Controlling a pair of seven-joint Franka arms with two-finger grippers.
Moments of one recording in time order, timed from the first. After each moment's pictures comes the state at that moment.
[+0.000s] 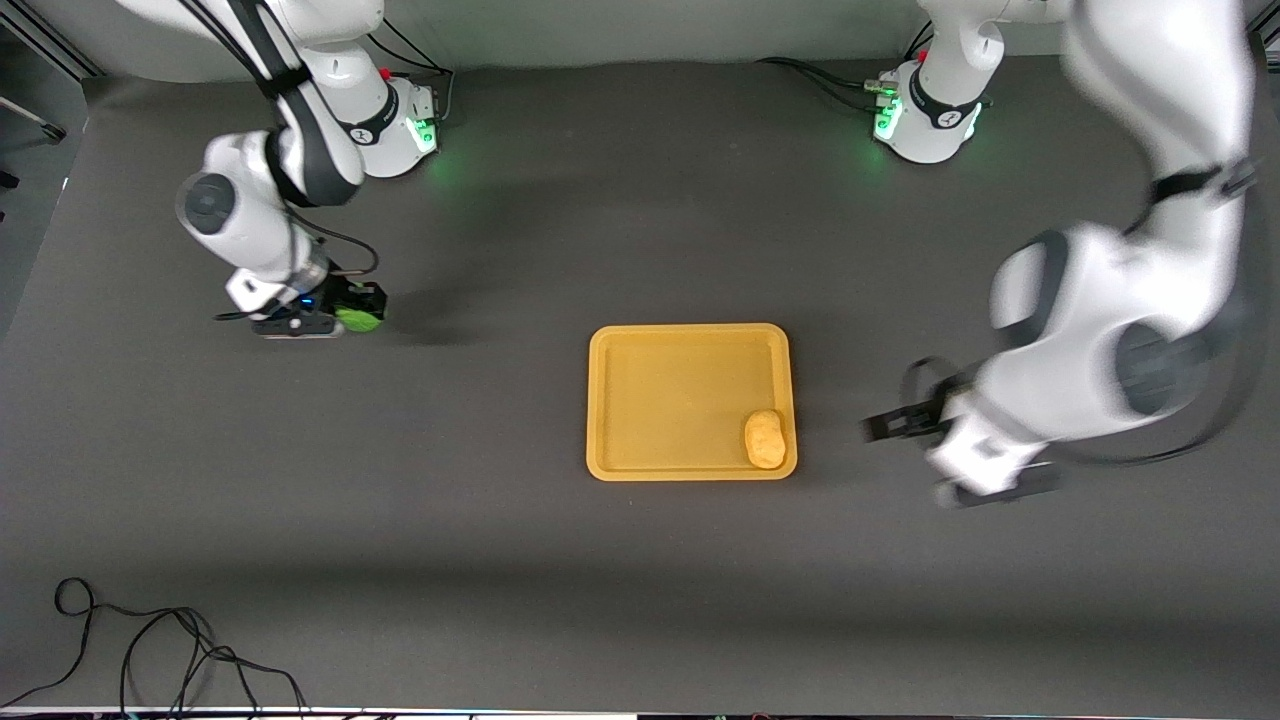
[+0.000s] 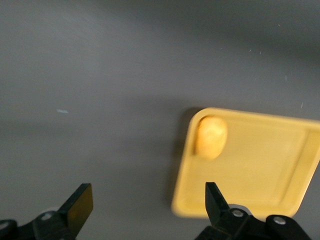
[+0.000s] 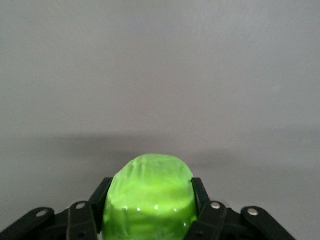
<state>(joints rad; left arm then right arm) -0.11 0.39 -0.09 -1.43 -0.13 1.73 -0.27 0.09 -0.14 -0.01 -2.55 0.03 2.36 0.10</state>
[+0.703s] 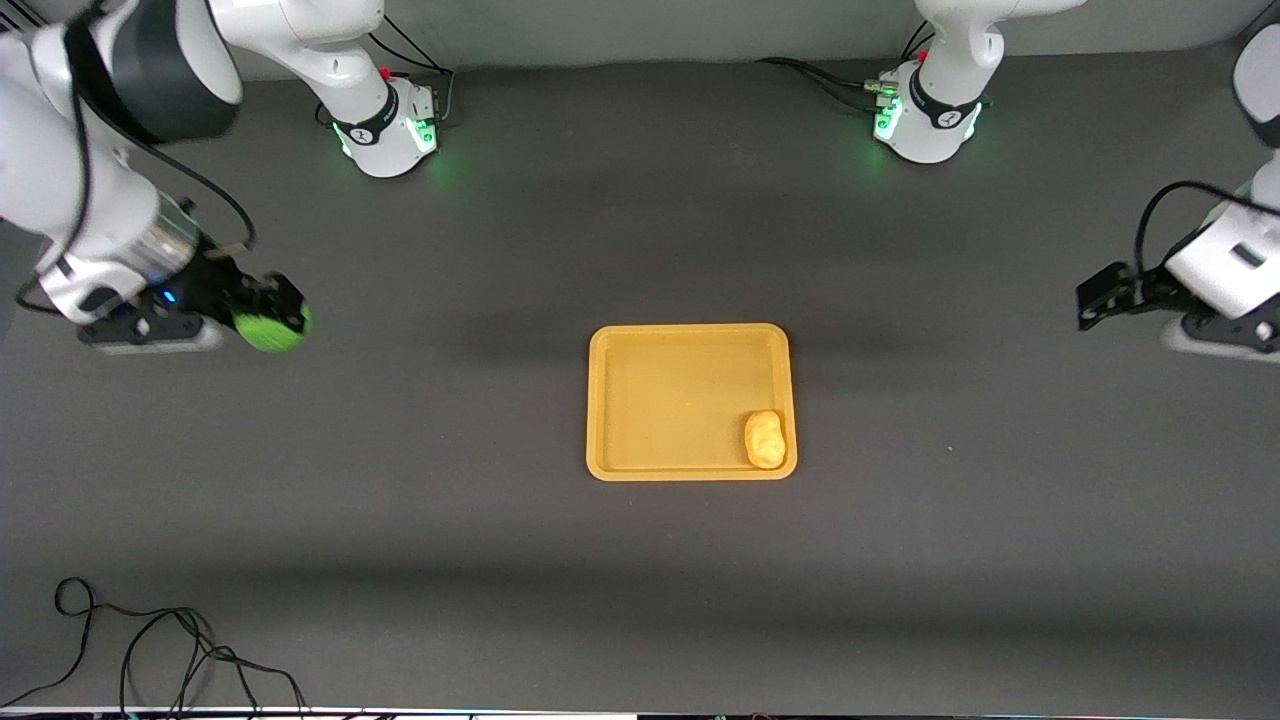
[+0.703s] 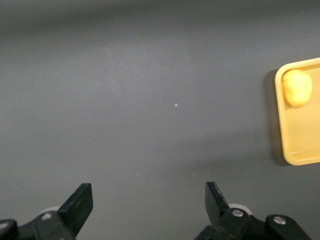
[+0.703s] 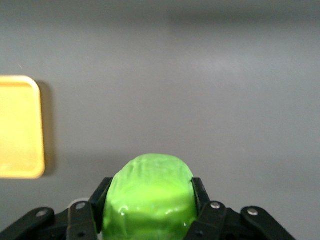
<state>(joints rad) 0.10 -0.06 -0.09 -1.83 0.02 1.83 0.17 0.10 0.01 0.08 -1.84 0.04 1.90 0.18</state>
